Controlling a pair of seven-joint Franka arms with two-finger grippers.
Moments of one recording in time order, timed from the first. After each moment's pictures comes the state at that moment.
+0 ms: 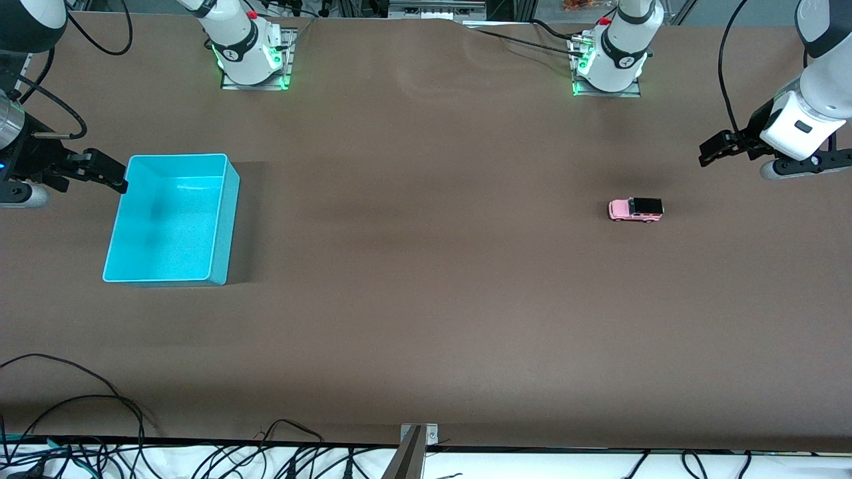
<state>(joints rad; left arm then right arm) 0.02 -0.19 0.05 -2.08 0.03 1.79 -0.11 0.07 0.09 -0.05 -1.55 -0.03 1.64 0.03</state>
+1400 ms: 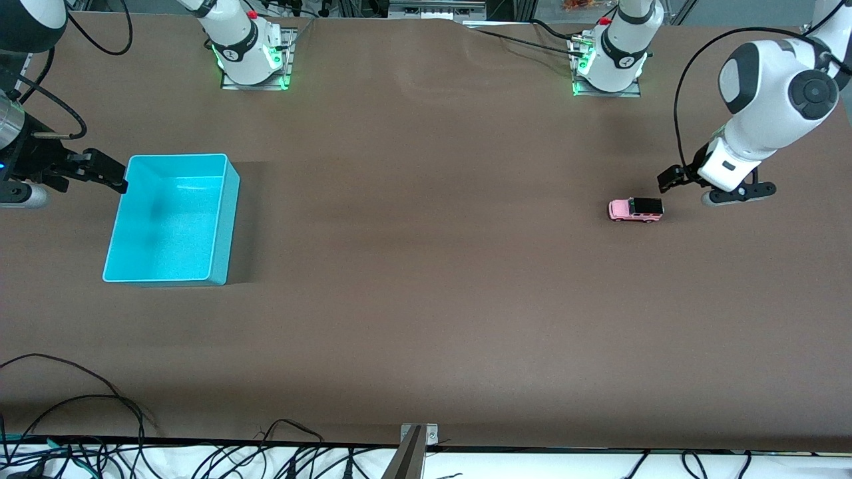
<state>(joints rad) 0.04 -0.10 0.04 -2.44 0.03 2.27 -0.10 0.07 0.09 -0.05 -1.55 -0.03 1.64 0.03</state>
